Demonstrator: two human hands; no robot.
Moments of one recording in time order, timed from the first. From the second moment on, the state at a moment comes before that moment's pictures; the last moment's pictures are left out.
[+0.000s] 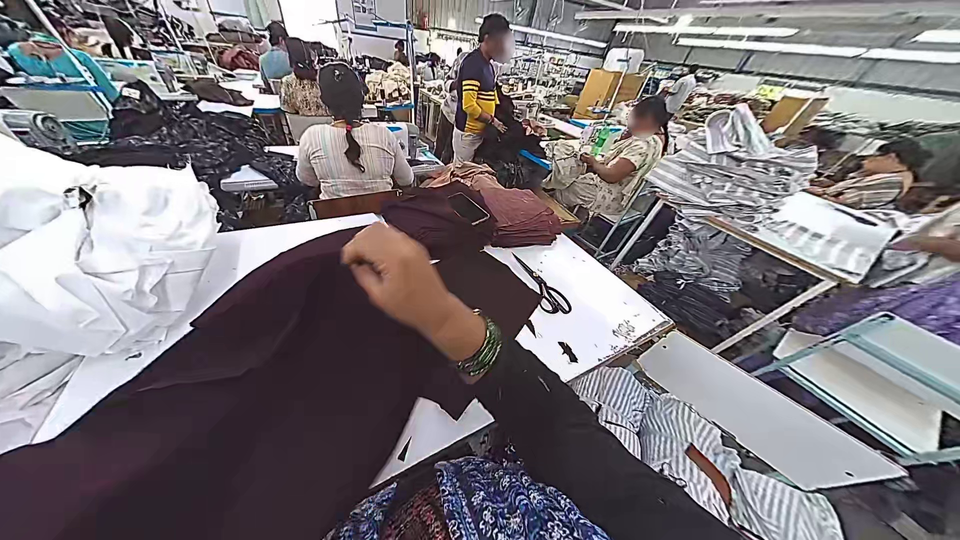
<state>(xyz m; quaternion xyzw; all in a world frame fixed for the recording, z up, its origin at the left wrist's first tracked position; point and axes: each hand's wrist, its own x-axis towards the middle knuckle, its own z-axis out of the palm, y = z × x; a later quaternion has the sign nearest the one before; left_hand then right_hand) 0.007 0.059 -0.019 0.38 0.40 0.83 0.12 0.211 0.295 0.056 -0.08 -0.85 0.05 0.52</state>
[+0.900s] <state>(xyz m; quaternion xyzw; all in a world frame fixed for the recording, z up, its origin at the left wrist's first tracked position) 0.006 0.039 -0.049 0.49 0.36 0.79 0.12 0.178 0.227 0.089 0.11 -0.77 0.45 0.43</state>
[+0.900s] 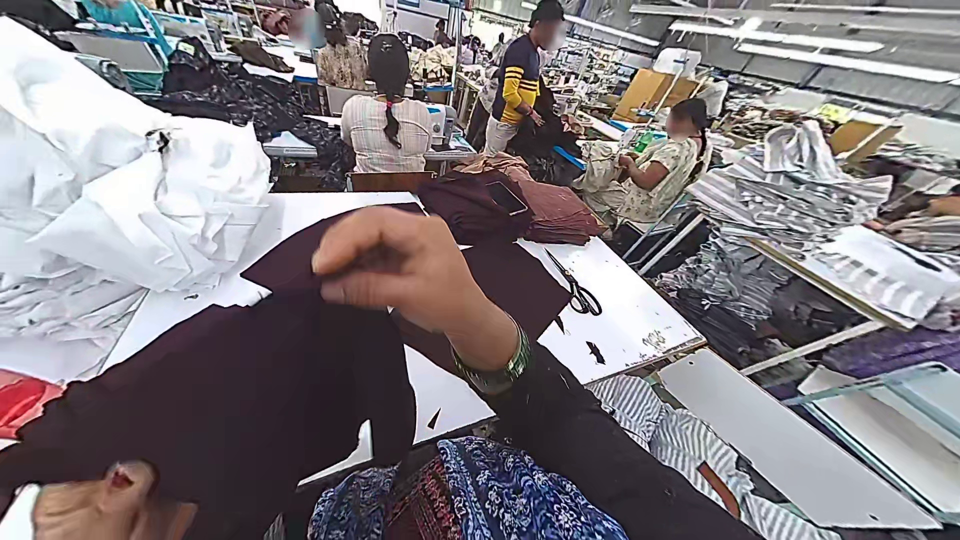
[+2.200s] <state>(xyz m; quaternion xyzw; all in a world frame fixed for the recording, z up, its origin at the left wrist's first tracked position) -0.048 0.240 -0.055 0.60 0.76 0.20 0.12 0.394 0.297 -0.206 -0.23 -0.88 0.12 0.39</state>
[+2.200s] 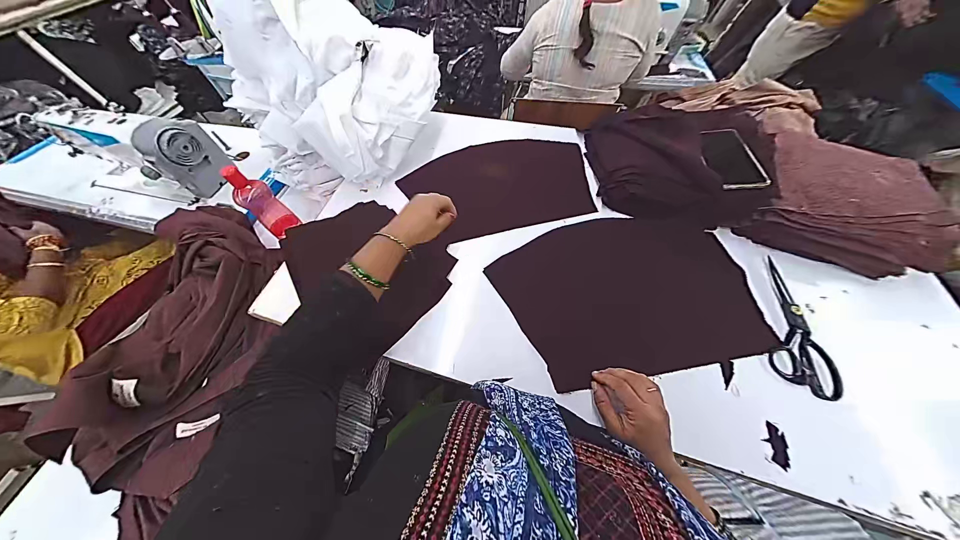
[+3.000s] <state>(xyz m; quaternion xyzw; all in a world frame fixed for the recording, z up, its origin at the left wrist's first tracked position) -0.062 0.316 -0.111 0.58 0.80 -0.03 0.12 0.390 0.303 -0.214 -0.23 -0.87 0.09 0.42</state>
